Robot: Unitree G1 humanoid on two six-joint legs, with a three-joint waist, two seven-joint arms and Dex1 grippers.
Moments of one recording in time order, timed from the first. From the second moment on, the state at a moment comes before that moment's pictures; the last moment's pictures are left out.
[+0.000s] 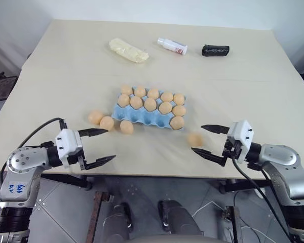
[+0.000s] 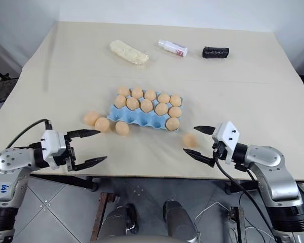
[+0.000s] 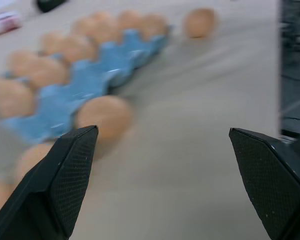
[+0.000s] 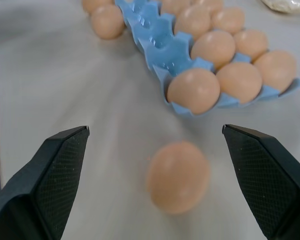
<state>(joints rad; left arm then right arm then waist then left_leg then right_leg) -0.08 0.74 0.16 -0.10 -0.41 -0.04 -1.12 -0.14 -0.67 -0.06 -0.21 0.38 0.23 0.96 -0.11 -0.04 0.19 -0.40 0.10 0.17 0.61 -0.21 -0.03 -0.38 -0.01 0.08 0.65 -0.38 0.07</state>
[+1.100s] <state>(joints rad) 0.06 0.68 0.26 -0.11 -0.41 -0.04 -0.94 -0.56 -0.41 0.11 -0.01 0.27 0.25 0.82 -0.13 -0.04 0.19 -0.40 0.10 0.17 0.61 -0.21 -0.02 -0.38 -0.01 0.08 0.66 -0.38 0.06</state>
